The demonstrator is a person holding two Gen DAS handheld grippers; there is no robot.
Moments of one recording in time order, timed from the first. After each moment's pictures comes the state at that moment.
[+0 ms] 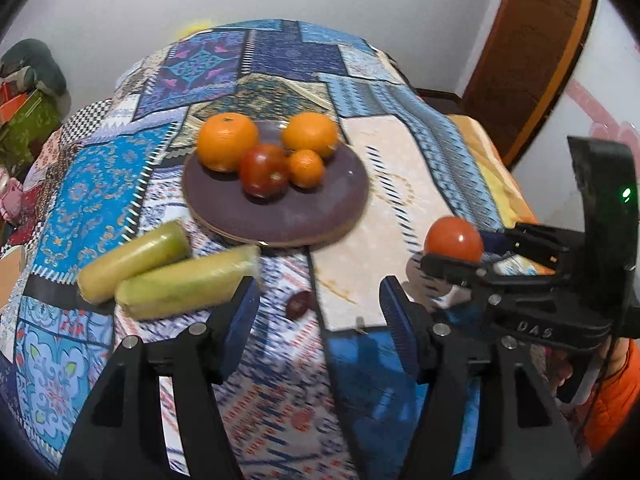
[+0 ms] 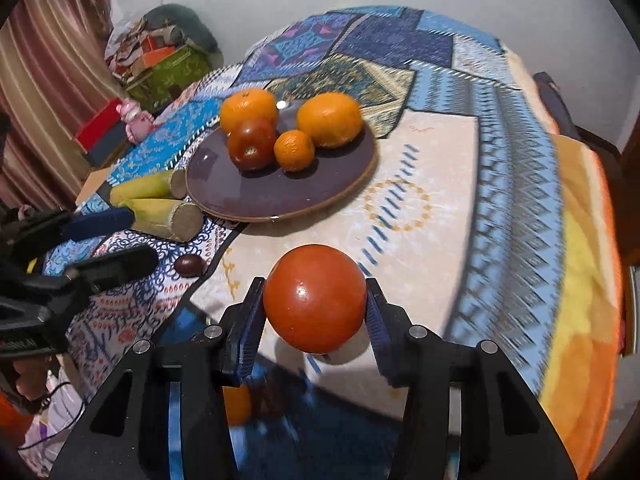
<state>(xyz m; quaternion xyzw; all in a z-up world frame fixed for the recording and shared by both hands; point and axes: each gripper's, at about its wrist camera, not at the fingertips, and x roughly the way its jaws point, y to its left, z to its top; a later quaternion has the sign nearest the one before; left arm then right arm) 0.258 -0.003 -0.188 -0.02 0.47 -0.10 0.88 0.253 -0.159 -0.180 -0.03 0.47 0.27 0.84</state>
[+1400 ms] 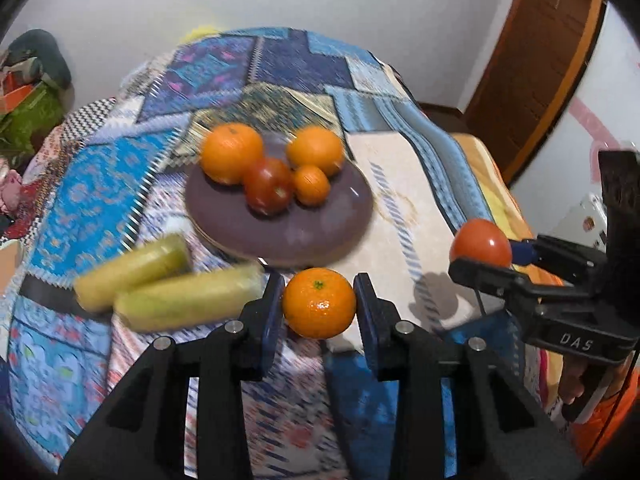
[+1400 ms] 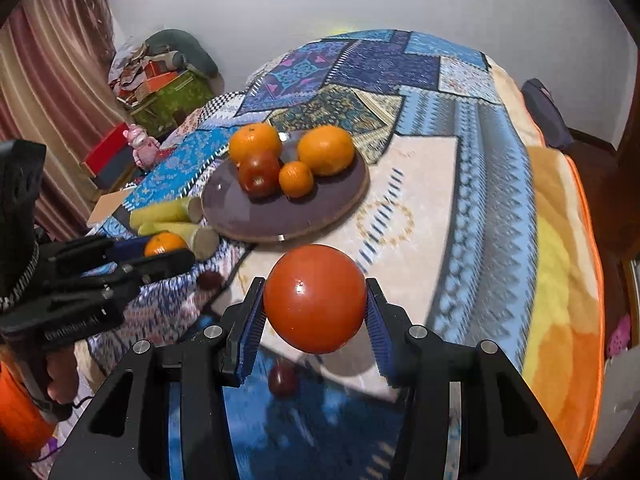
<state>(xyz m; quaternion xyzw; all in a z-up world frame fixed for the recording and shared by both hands) 0.271 0.017 -0.181 -0.05 0.45 -0.09 0.89 0.254 -0.165 -0.158 0.00 0.45 0.27 0.85</state>
